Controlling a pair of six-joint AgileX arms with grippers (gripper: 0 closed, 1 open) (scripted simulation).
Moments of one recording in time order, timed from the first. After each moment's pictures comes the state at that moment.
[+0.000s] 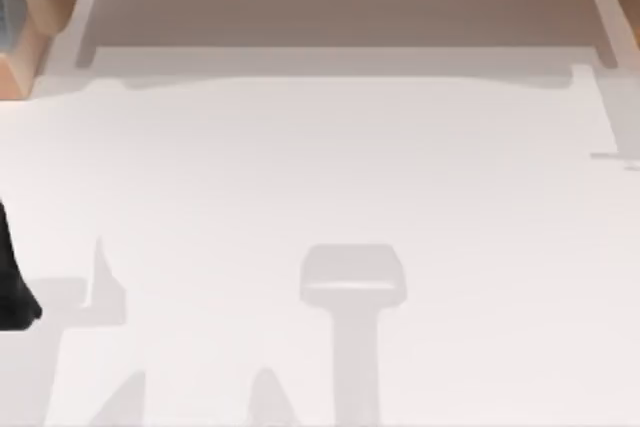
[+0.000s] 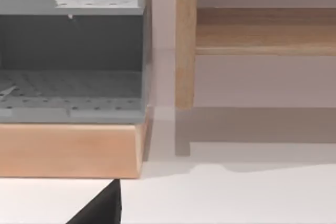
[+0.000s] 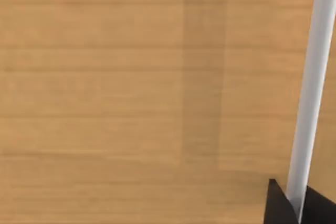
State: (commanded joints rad) left arm 0.00 0.00 0.00 0.00 0.00 0.00; right arm -0.60 2.13 0.68 1.45 -0.57 -1.55
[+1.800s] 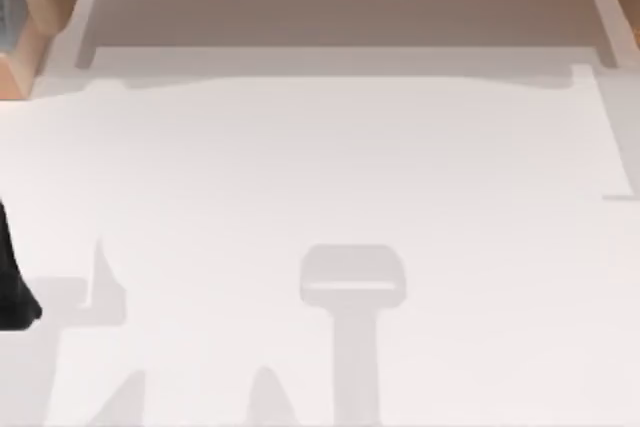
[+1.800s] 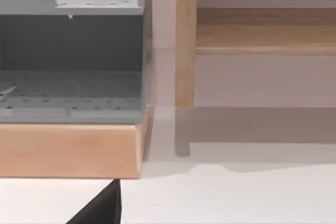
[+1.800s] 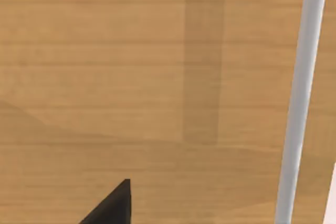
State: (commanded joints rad) left arm 0.00 0.00 0.00 0.00 0.00 0.00; right arm -0.71 2.06 0.49 1.58 -0.67 -1.55
